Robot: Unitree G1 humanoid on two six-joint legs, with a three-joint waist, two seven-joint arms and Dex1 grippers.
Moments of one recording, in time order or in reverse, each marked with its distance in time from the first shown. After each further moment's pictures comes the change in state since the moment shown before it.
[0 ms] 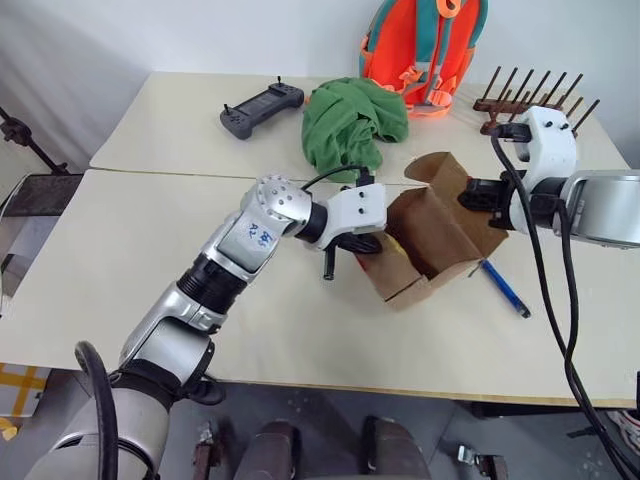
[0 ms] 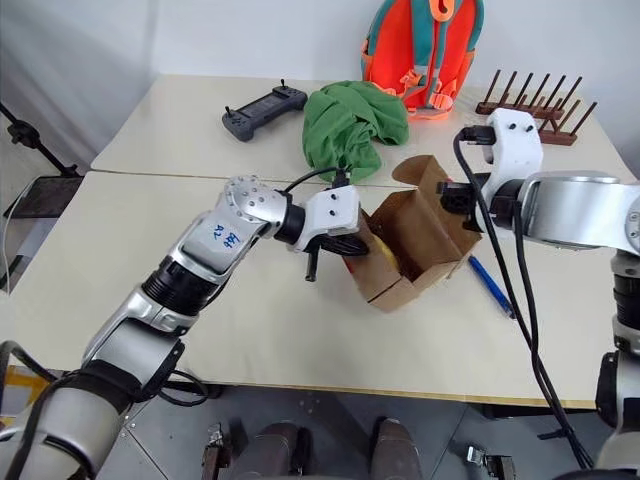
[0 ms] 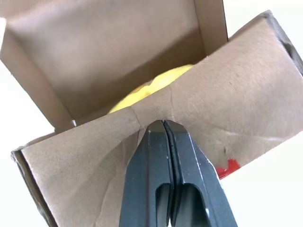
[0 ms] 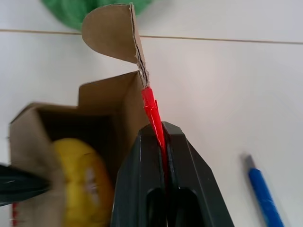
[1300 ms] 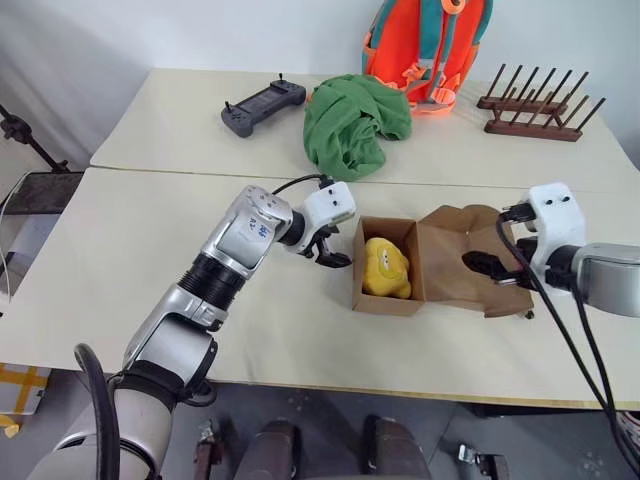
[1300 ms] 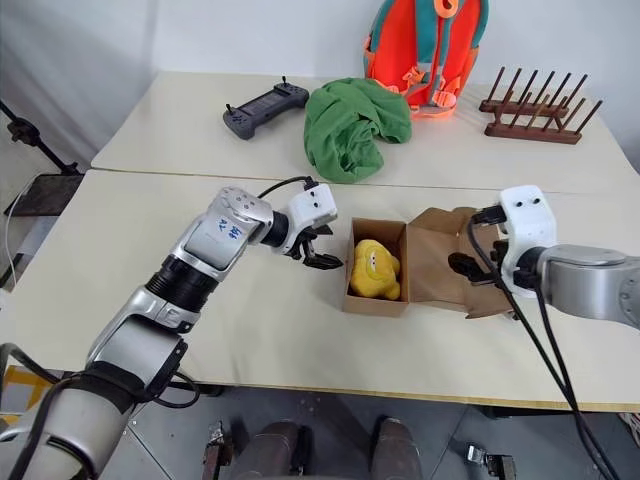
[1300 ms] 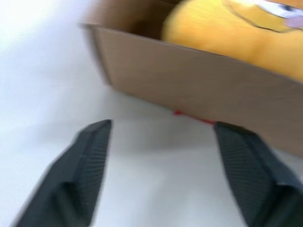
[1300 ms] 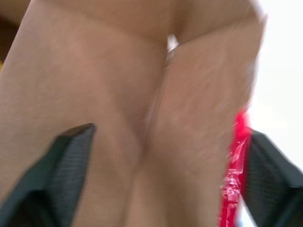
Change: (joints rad) left arm -0.027 -0.038 0.064 0.189 0.060 0.197 0.109; right arm 0.424 -0.222 -0.064 -0.262 -0.497 -0.053 0.601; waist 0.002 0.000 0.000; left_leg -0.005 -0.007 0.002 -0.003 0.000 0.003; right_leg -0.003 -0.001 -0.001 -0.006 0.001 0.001
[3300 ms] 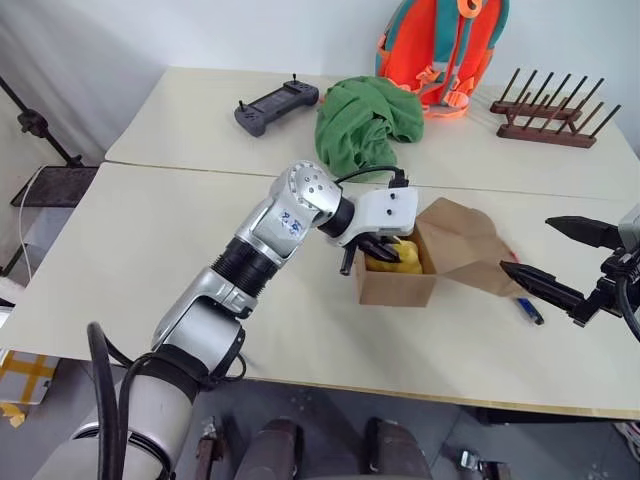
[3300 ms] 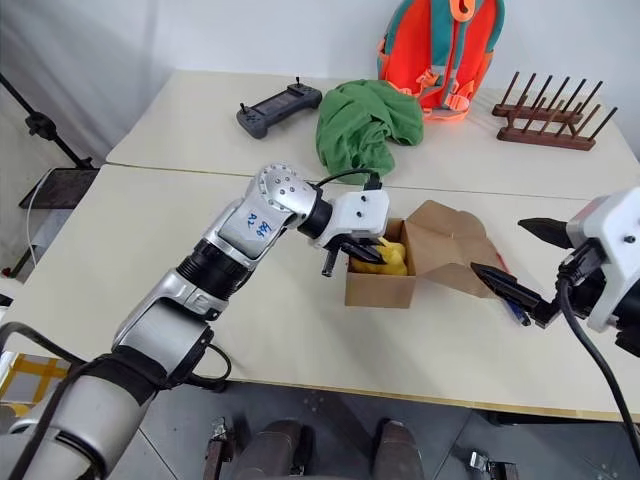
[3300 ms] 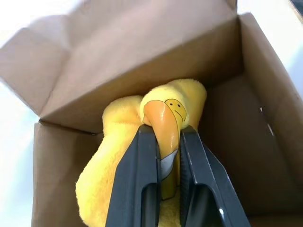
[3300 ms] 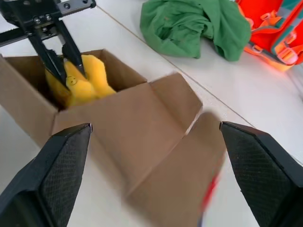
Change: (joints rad) left arm -0.121 -0.154 -0.030 0.069 0.033 -0.270 -0.218; right arm 0.554 0.162 -0.679 -0.398 -0.588 -0.317 0.953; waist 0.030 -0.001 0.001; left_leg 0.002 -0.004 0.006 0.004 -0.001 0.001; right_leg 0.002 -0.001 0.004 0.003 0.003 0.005
